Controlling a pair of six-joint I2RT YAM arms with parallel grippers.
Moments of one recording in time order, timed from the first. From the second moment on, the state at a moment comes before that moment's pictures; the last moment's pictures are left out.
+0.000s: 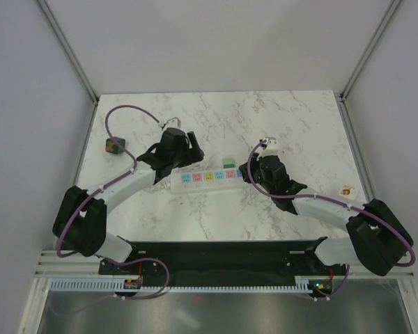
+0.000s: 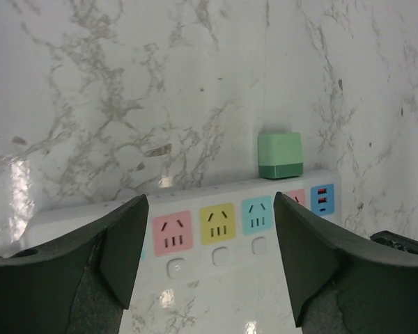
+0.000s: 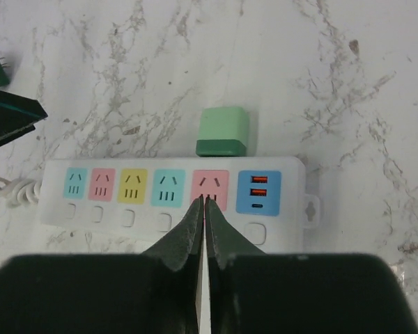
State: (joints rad) left arm -0.52 1.44 0.93 -0.16 -0.15 -0.69; right arm 0.65 1.32 0.58 0.35 0.19 0.58
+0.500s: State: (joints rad) left arm -0.73 1.97 1.47 -0.31 -0.24 -0.52; right arm 0.58 1.40 0.53 0.34 0.21 0.64
